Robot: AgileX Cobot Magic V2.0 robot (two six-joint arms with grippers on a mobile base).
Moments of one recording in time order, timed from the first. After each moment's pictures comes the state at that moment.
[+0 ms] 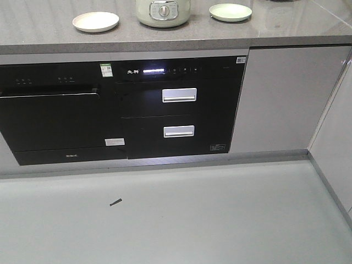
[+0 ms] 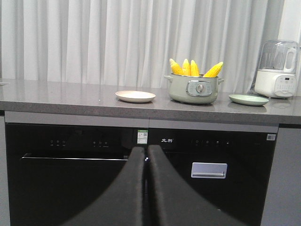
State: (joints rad) left arm 0.03 -0.01 0.02 -0.01 -0.04 -0.10; right arm -0.06 -0.01 0.03 0.12 0.04 -0.11
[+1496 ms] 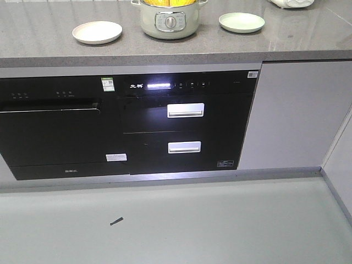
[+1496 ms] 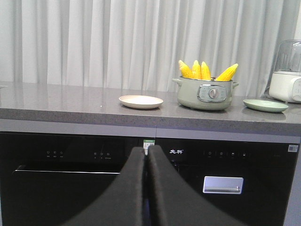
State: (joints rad) left arm 0.03 -0.01 0.02 -0.01 -0.04 -0.10; right arm -0.06 -0.01 0.03 0.12 0.04 -0.11
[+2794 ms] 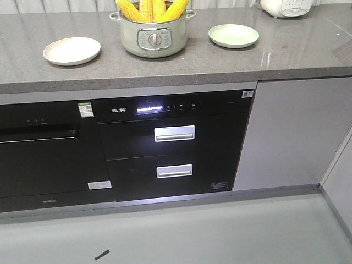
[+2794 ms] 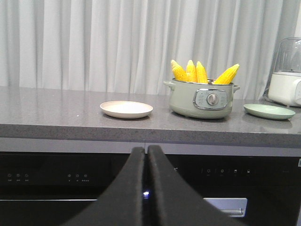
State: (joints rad) left arm 0.03 -0.01 0.02 -0.01 -0.04 -0.10; right arm -0.06 -0.01 0.03 0.12 0.04 -0.11
